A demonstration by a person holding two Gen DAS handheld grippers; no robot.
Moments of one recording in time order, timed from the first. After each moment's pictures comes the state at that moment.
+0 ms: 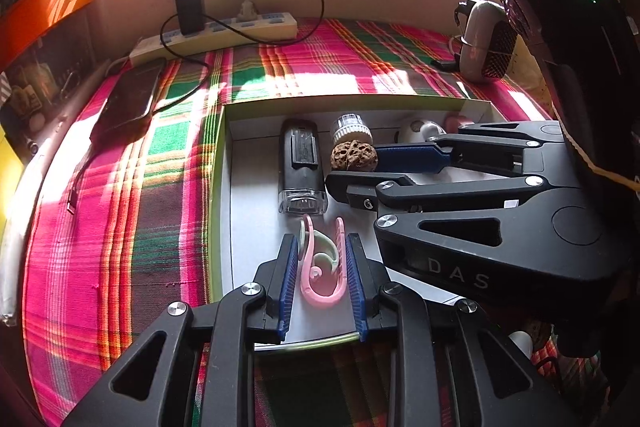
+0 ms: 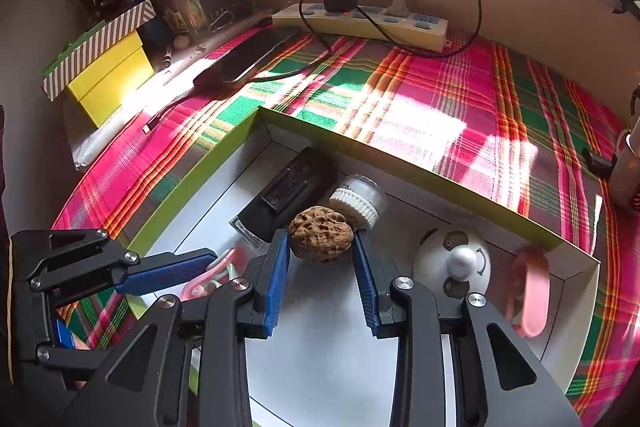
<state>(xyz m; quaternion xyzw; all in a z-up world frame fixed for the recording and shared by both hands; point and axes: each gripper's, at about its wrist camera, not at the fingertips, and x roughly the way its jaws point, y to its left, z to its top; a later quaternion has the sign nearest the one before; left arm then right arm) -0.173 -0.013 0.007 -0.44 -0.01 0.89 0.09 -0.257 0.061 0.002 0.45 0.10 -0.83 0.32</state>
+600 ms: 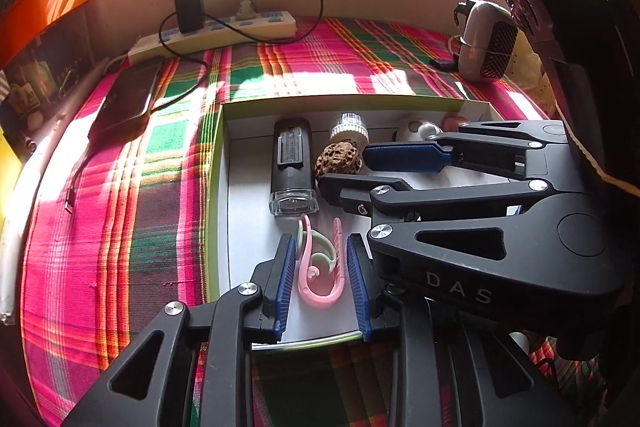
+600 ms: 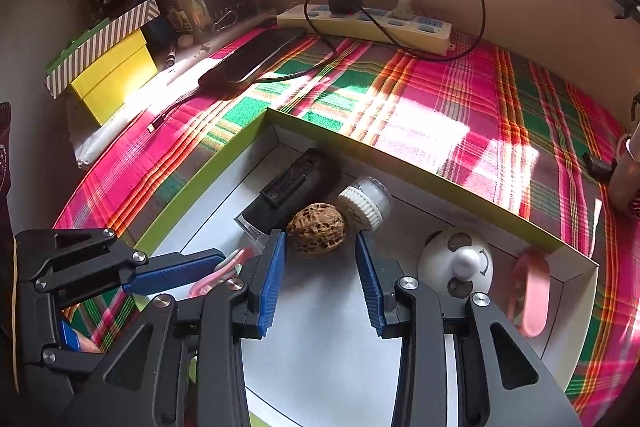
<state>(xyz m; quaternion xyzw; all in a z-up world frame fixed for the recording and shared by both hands) -0.176 -0.012 0.006 -0.44 -0.01 0.89 0.09 -0.253 0.059 0.005 0.45 0.11 -0.83 0.32</state>
